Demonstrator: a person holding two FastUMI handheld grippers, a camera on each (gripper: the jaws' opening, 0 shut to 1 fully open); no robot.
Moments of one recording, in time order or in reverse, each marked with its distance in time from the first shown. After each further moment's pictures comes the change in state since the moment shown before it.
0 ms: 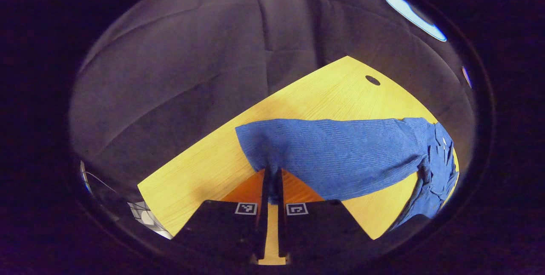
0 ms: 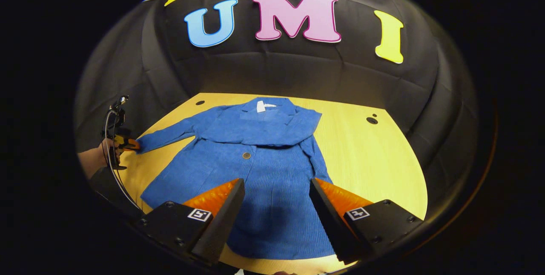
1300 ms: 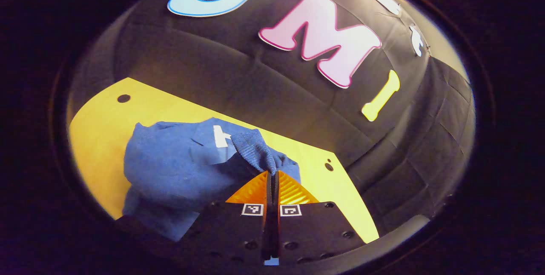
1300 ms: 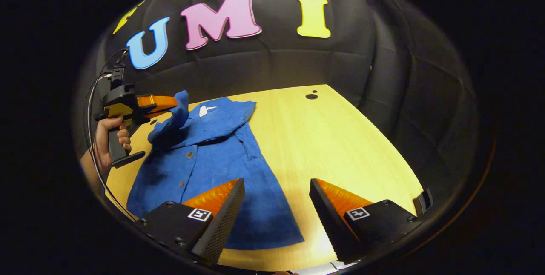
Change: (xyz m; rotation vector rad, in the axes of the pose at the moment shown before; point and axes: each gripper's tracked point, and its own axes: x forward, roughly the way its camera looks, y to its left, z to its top) left arm -0.209 -0.502 -0.091 0.356 -0.108 -1.012; right arm -0.038 -0.133 -0.055 0.275 -0.009 -0.286
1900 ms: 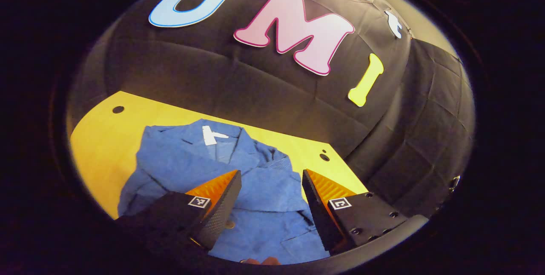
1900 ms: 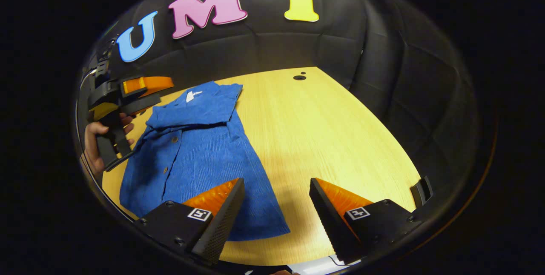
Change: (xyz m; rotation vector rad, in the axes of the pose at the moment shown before) left arm -0.058 0.022 -0.038 0.123 -0.033 0.120; right arm 0.011 -0.007 -0.036 -0.028 0.120 -0.012
